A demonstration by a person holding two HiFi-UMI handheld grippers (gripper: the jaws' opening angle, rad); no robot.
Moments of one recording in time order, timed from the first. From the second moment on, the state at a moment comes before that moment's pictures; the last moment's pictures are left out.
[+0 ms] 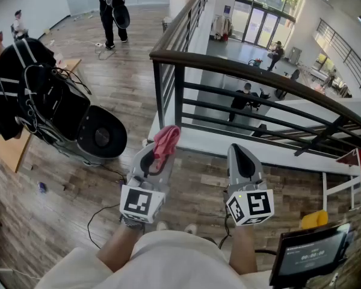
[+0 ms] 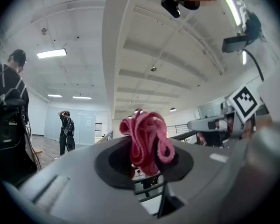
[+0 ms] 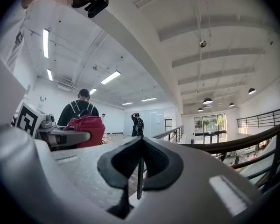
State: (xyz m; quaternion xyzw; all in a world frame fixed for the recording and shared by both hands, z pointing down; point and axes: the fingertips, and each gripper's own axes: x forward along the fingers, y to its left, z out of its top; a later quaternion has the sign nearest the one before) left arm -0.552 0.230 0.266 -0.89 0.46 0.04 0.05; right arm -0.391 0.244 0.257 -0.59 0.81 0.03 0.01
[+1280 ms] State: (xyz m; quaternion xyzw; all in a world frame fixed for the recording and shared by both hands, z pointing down) left arm -0.509 0.215 0.316 -0.88 0.47 -0.02 0.03; right arm -0.338 0.231 0.276 -0.57 0.82 0.02 -0.01
